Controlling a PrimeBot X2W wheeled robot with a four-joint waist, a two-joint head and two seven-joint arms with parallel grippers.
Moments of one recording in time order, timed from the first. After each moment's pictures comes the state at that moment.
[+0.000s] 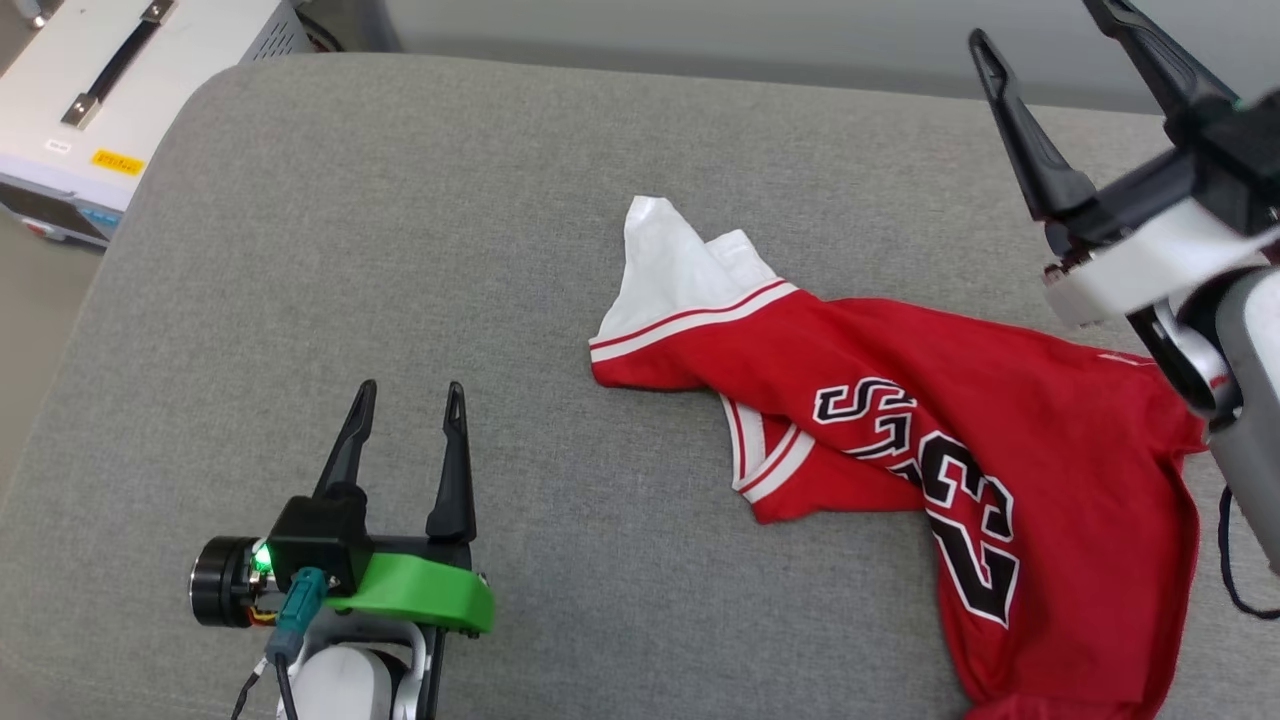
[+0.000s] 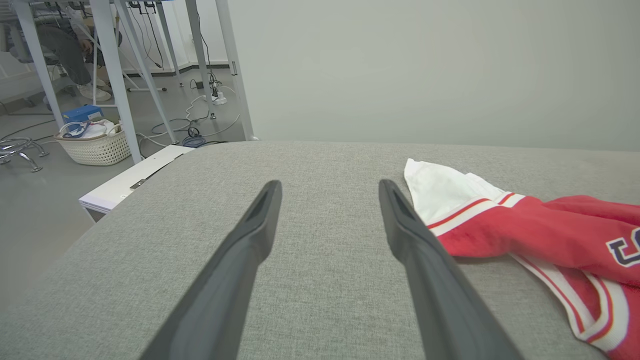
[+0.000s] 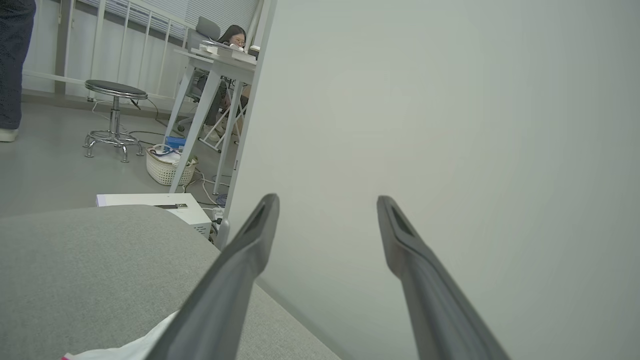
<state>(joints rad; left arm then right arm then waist) -0.08 0.06 -0.08 0.05 -0.08 0.00 -0.26 -0.70 -0.46 0.40 0.10 0.30 0.13 -0.19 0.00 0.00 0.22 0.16</state>
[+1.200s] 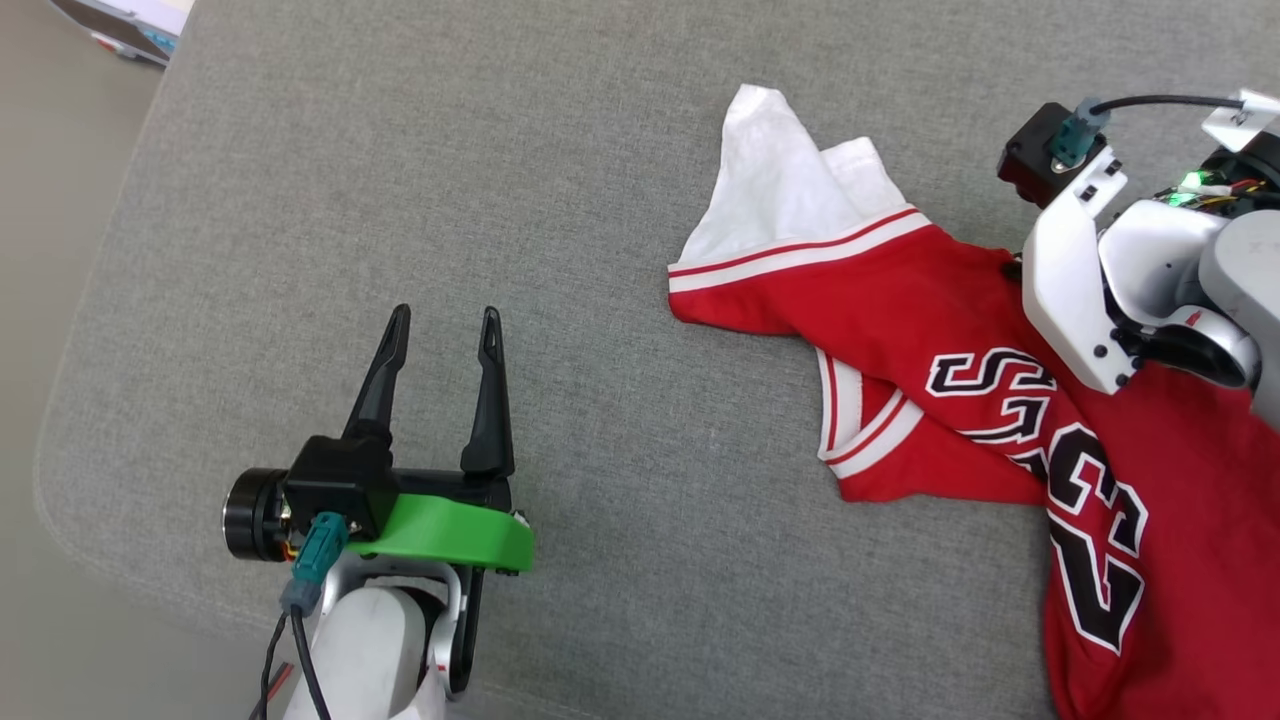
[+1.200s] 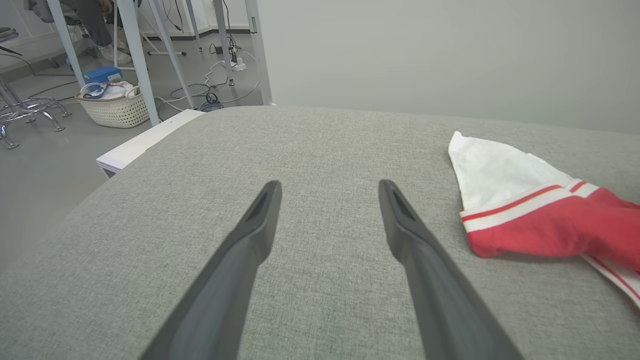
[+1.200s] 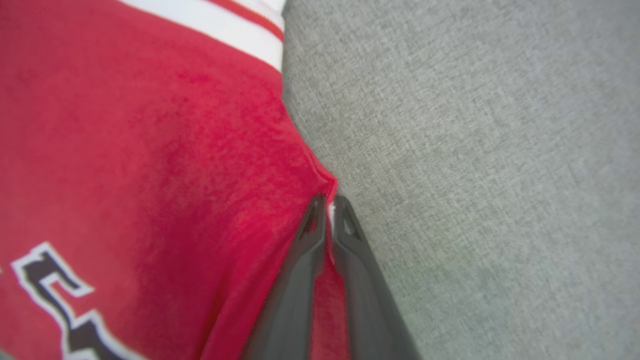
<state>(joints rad) -0.18 0.05 -0.16 0.02 -0.16 0.05 -0.26 -1.15 -0.71 1.24 0.39 0.91 0.13 0.64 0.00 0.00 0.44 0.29</state>
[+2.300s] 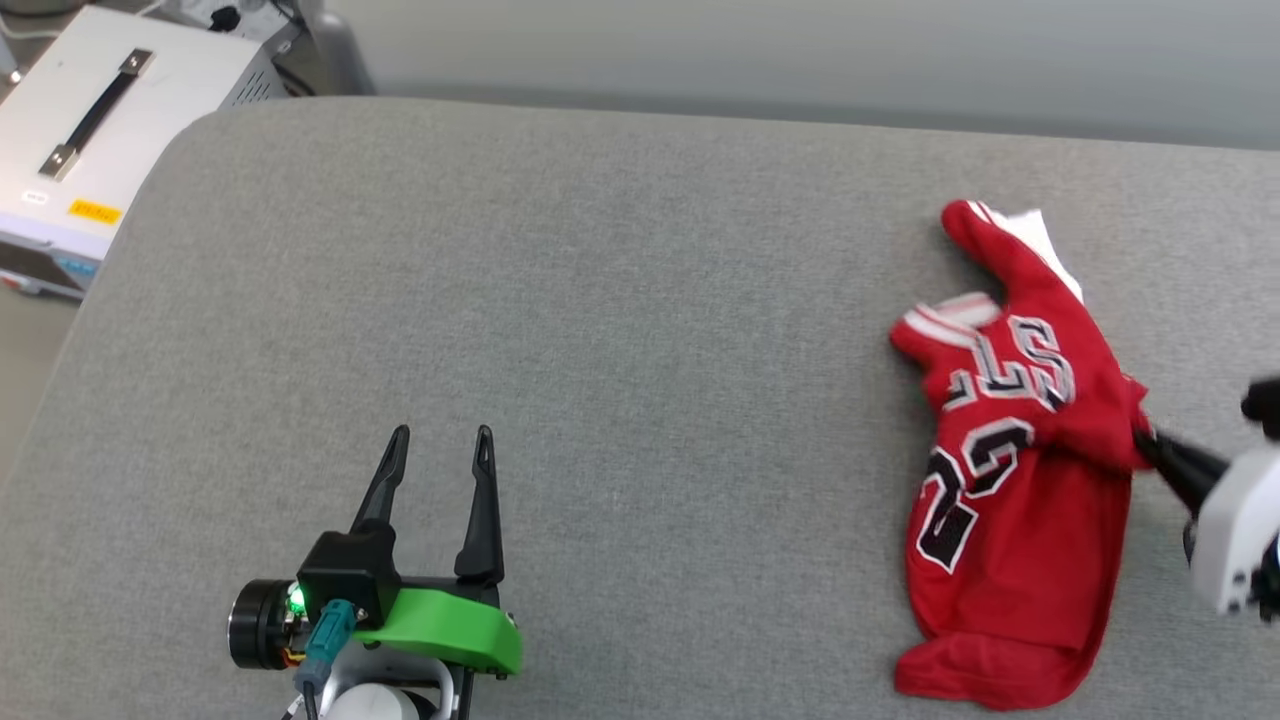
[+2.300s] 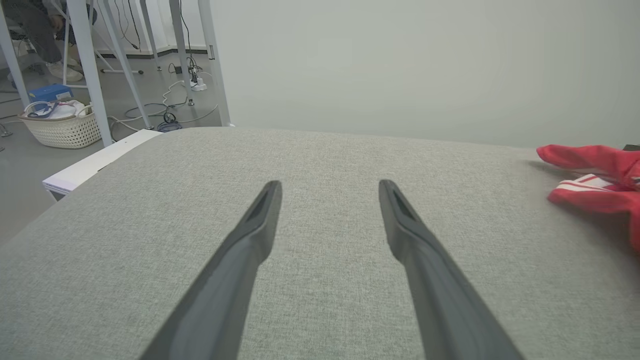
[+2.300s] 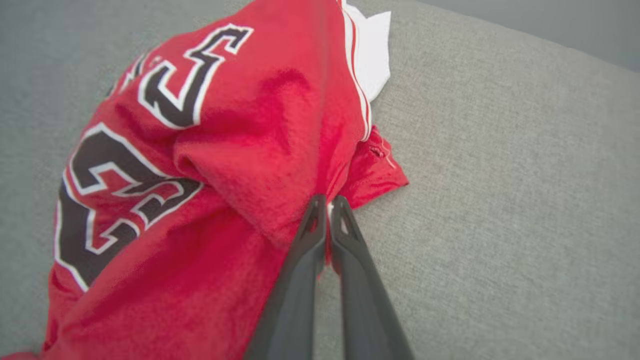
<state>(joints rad) -0.03 0.05 -0.14 0.07 -0.14 0.04 -0.26 -0.49 -0.82 0.79 0.43 0.96 0.13 0.01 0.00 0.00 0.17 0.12</state>
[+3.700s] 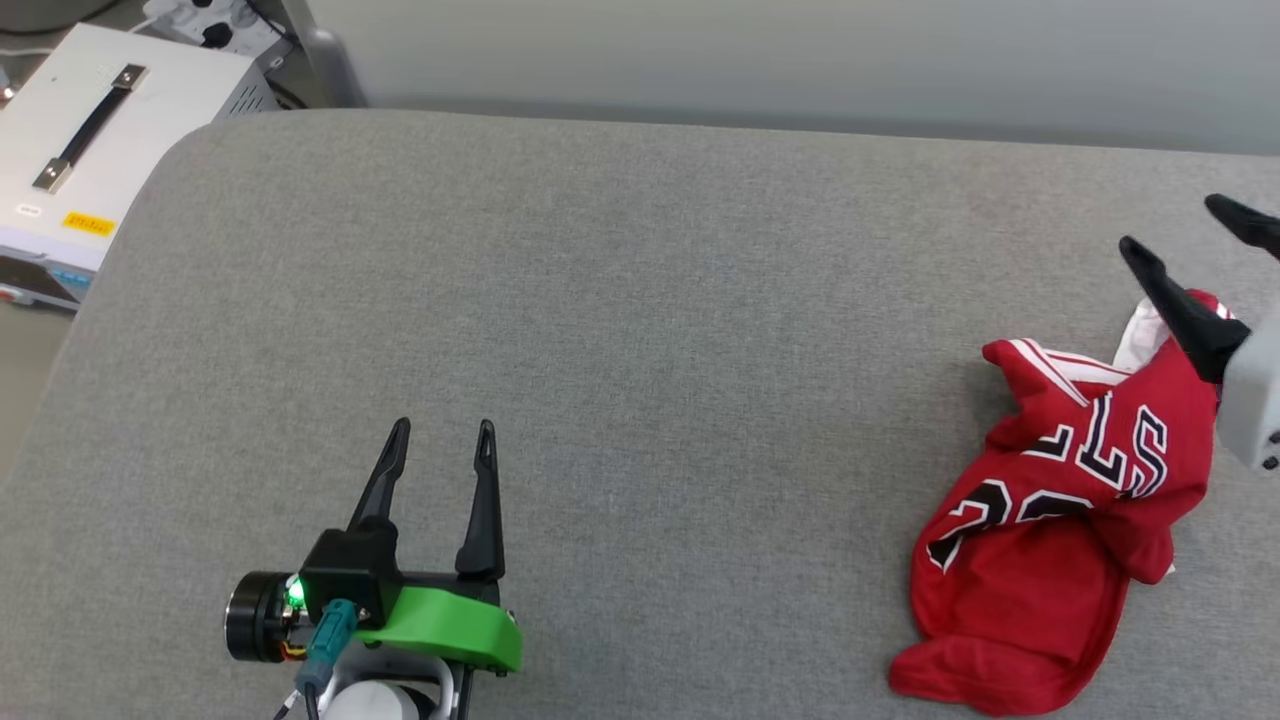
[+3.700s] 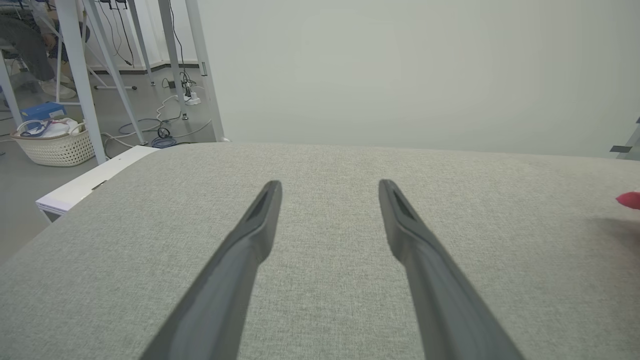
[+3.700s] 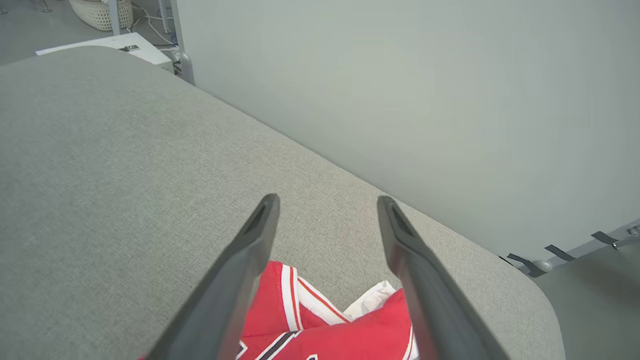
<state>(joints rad) -0.03 0.05 -0.14 0.05 -0.11 0.02 -0.26 -0.40 -0.70 0.22 -0.18 0.55 0.13 0.47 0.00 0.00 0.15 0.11</state>
